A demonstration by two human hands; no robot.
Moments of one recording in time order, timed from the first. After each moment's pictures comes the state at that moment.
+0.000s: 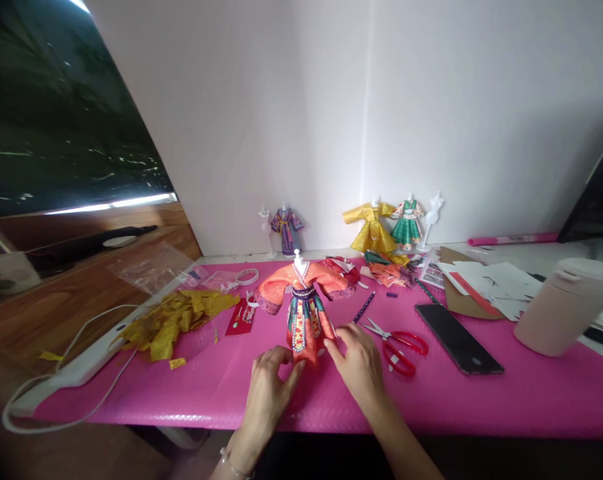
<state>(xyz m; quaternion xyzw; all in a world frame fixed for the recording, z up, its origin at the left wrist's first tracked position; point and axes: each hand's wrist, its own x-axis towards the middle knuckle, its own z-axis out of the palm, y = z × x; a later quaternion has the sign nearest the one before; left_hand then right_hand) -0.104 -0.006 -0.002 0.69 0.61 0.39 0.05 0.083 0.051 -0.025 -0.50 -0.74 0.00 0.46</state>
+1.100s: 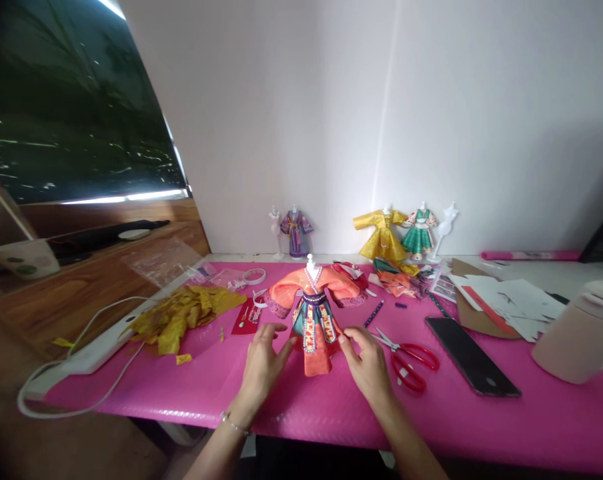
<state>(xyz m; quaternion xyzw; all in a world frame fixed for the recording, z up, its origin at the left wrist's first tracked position) -0.133 0.029 0.015 0.63 0.66 0.39 0.12 0.086 0.065 -0.025 -0.46 -0.70 0.14 0.53</state>
